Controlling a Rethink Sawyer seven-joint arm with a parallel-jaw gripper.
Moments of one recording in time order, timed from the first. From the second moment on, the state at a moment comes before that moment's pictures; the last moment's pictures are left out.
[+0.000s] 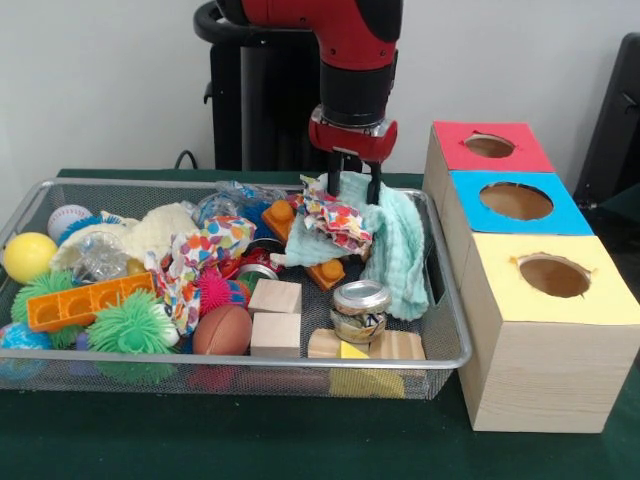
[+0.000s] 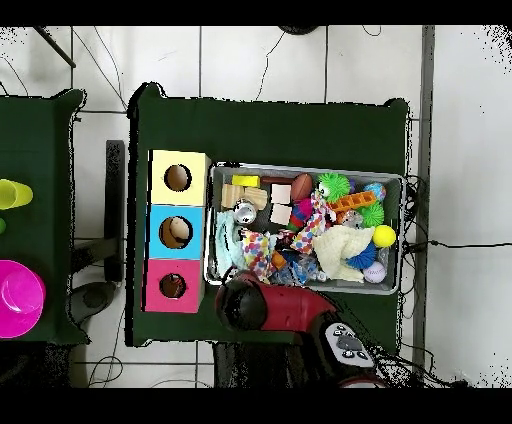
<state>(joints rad) -0.31 -0.63 0.05 2.08 -0.18 0.15 2.14</state>
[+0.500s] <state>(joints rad) -0.41 -0.78 0.16 2.17 -0.18 0.14 2.14</state>
